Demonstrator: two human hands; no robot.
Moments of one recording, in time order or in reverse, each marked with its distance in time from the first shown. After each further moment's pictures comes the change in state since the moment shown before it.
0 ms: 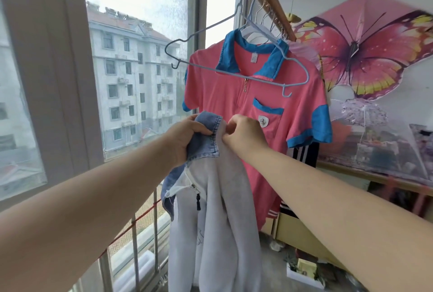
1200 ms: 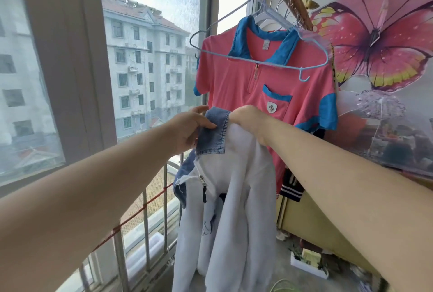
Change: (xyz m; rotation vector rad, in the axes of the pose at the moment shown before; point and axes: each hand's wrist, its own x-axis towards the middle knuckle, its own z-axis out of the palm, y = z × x) left_hand -0.005 -0.004 -0.025 0.108 -0.005 -0.067; right_hand 0.008 -0.023 -0.003 0.240 -0.394 0.232
